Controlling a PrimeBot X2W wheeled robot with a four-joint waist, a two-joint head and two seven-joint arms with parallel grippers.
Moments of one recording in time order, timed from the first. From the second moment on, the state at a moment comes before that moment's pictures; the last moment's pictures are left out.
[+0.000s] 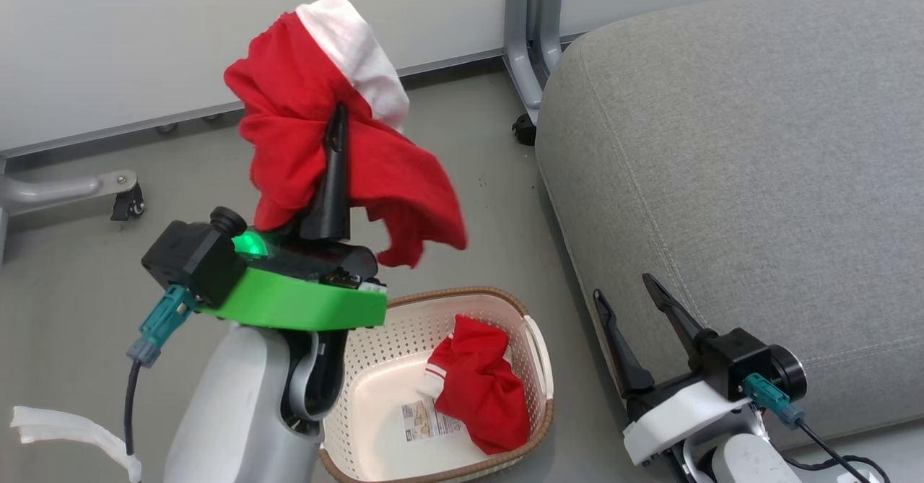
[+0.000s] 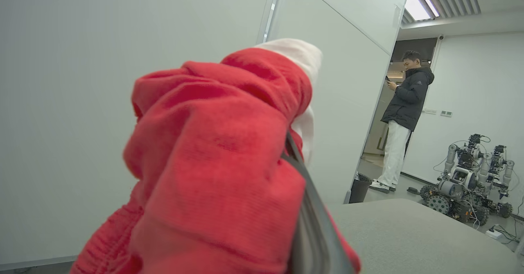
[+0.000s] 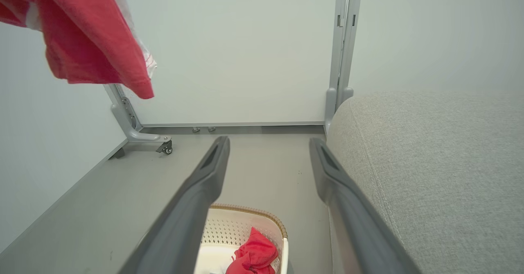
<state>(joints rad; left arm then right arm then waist) -0.37 0.05 -0.30 0.05 -0.49 -0.08 -0.26 -0.08 -0.08 0.25 0.22 0.15 0.13 -0.26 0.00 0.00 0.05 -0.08</state>
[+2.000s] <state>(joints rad) -0.31 0.05 -0.44 0.04 -0.57 -0.10 -0.26 -0.16 -0.11 0.53 0.01 0.10 0.13 -0.26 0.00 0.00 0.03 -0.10</state>
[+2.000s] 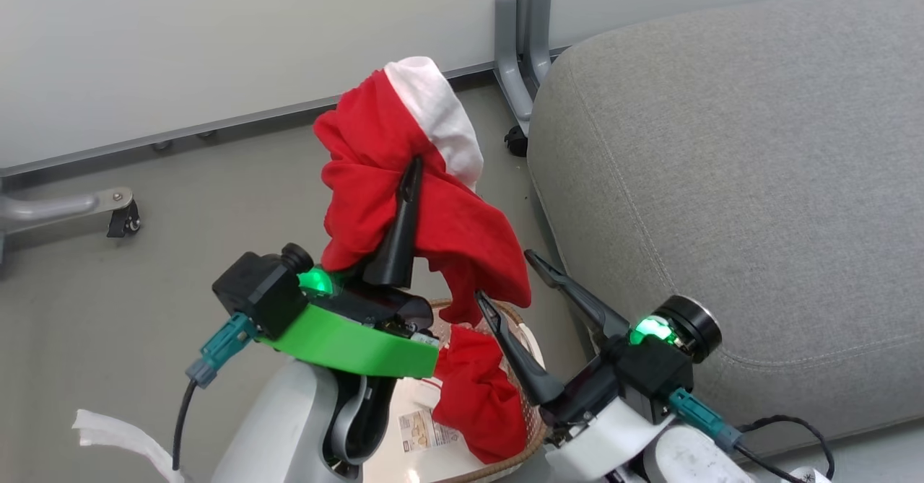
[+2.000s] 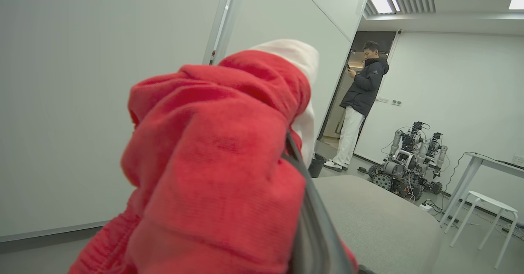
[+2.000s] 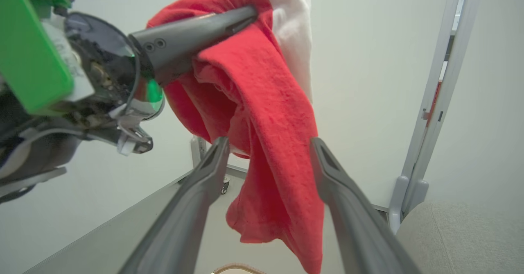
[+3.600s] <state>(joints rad) -0.35 0.05 -0.67 0.09 -0.58 -0.10 -0.26 -0.30 -0.05 0.43 0.18 0.05 0.13 -0.26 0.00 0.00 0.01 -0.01</state>
